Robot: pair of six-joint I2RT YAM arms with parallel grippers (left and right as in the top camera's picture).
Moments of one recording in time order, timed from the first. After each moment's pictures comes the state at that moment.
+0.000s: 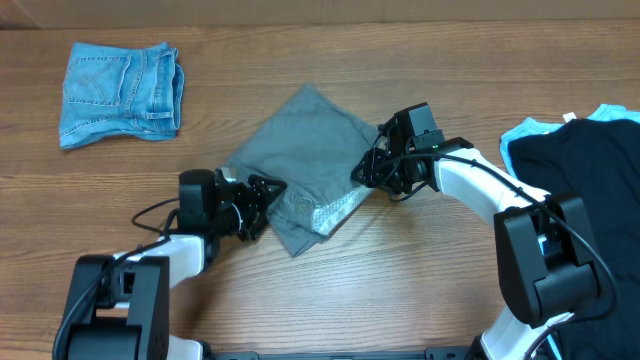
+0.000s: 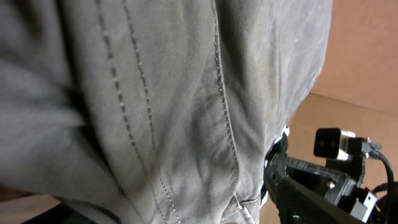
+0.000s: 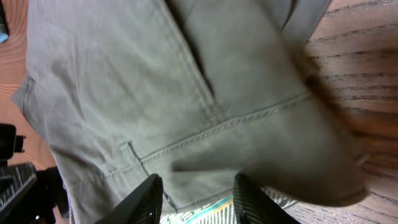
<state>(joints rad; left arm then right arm) -0.06 1.65 0.47 0.35 0.68 -1.12 0.32 1.87 1.11 -0.41 -0.50 0.51</state>
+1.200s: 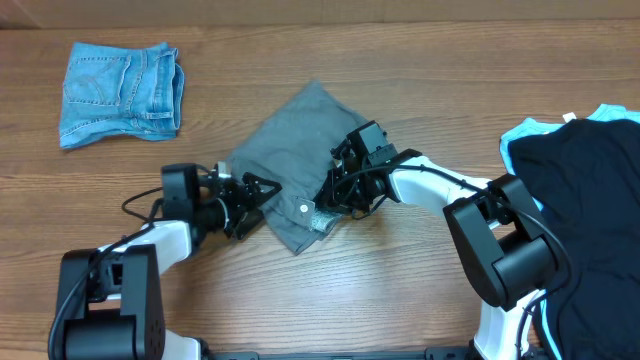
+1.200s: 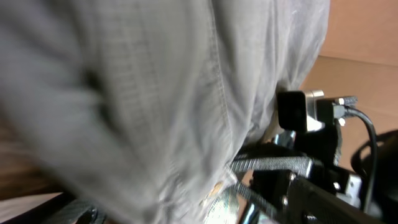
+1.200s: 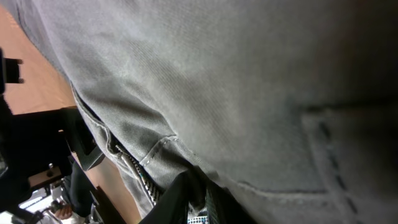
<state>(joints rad) 0.02 1.68 0.57 0.10 0.82 -0.82 0.50 2.02 1.14 -0.33 -0.69 0.63</state>
